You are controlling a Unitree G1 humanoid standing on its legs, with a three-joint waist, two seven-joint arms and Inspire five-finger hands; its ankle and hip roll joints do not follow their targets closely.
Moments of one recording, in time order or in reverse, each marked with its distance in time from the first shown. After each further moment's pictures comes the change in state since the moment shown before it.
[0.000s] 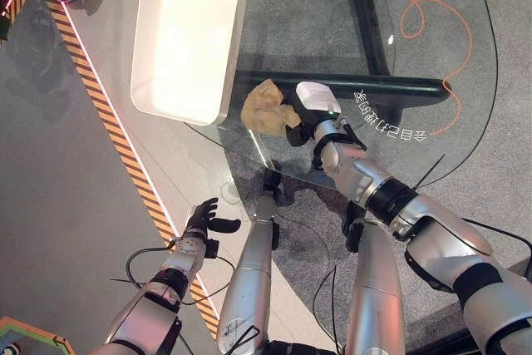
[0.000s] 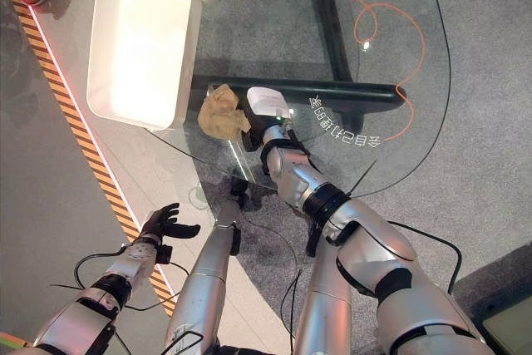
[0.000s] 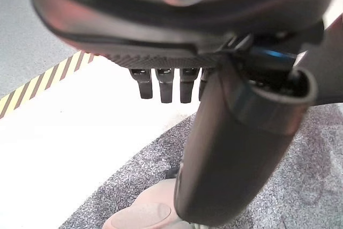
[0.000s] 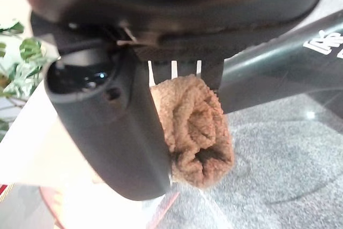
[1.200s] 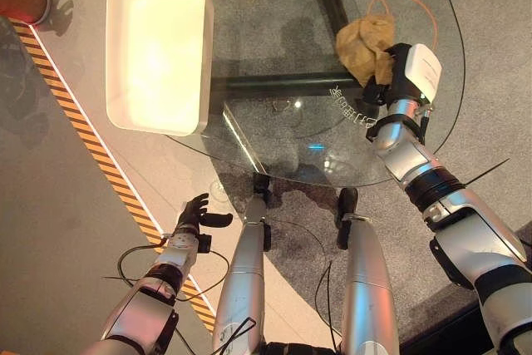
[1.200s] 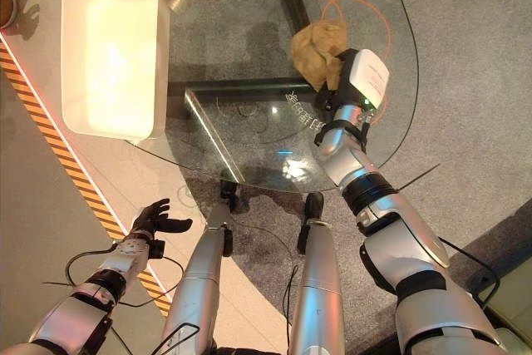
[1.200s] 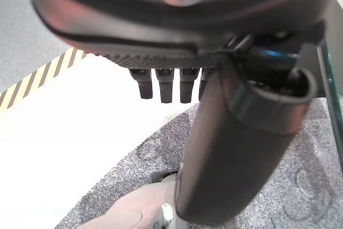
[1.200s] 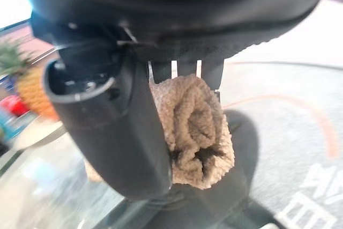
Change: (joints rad) left arm -0.031 0.012 0.038 0.041 -0.022 -0.022 -0.004; right arm 0.001 -0.140 -0.216 0.119 0.239 -0.016 -0.419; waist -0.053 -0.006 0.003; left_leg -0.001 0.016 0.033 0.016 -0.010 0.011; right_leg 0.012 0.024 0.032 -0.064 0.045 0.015
